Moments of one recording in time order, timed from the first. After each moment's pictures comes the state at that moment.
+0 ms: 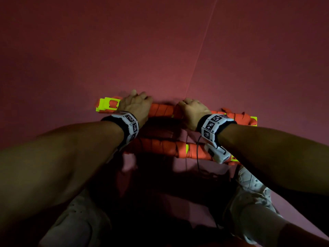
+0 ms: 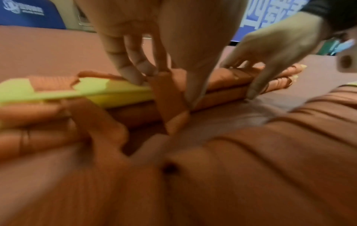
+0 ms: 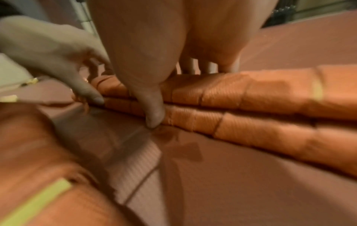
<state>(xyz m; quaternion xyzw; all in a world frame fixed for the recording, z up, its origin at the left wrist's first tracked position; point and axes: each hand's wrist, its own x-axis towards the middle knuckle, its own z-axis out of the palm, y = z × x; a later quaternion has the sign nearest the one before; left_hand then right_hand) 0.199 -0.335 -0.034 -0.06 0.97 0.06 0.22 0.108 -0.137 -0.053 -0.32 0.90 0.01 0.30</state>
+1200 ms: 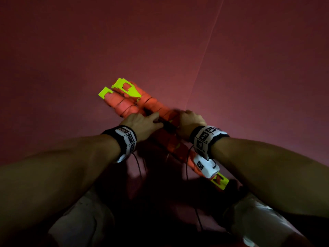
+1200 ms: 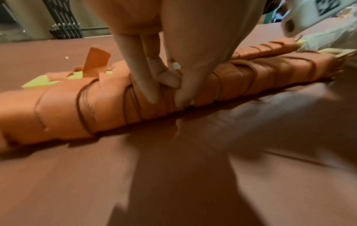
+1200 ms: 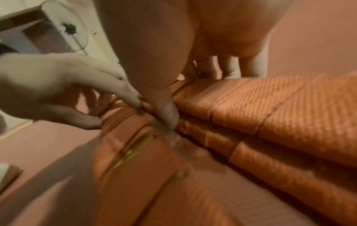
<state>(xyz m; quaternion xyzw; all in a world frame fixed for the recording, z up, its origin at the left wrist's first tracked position) 0.233 -0.320 -0.020 0.12 0.95 -0.03 0.30 0.140 -0.156 -0.042 -0.23 0.90 0.00 0.36</state>
